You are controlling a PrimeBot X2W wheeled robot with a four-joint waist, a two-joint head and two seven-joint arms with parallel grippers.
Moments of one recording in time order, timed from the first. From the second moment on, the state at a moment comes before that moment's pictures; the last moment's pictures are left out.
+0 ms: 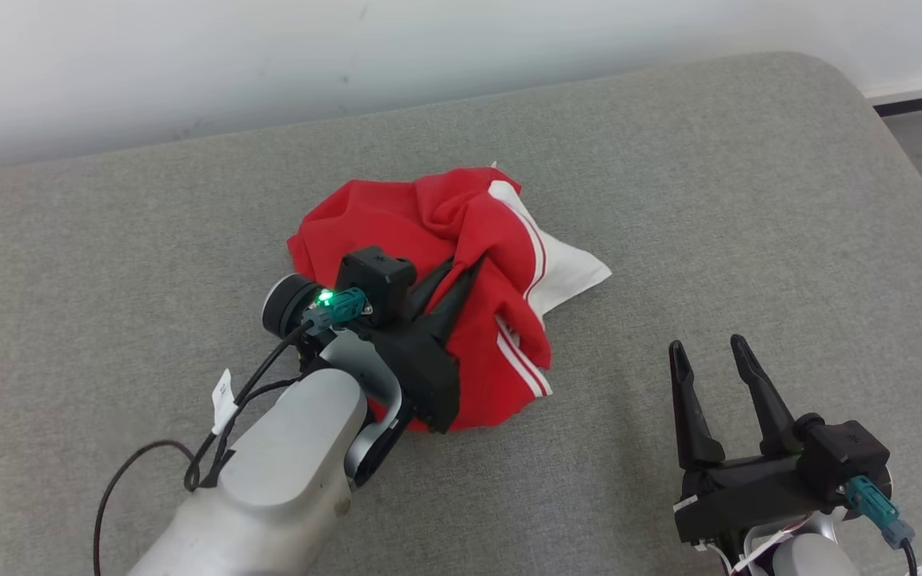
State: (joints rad) left arm -0.83 0.09 -0.78 0.68 -0.59 -0.10 -0.22; right arm -0.18 -0.05 0.10 0.23 0.22 0.13 -0.26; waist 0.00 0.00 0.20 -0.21
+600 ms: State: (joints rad) left arm -0.67 0.29 -0.51 0.33 -0.52 0.04 -0.26; right arm -0.13 -0.05 0.07 0.23 0.17 0.13 -0.26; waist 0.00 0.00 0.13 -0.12
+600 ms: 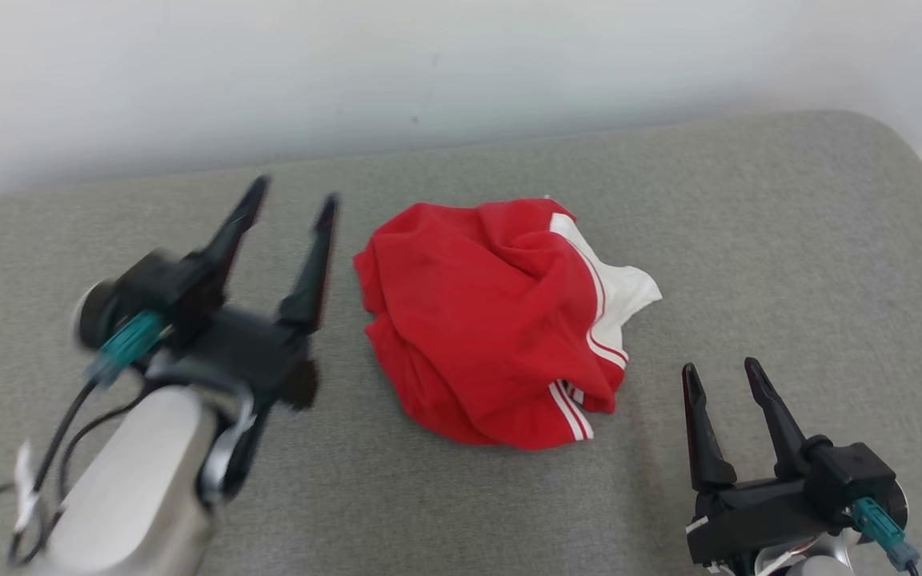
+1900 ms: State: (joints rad) left arm 0.02 0.16 0.01 0.04 -0.31 -0.10 -0.26; right arm -0.08 -0.05 0.05 0.23 0.11 0.13 -0.26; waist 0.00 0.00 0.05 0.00
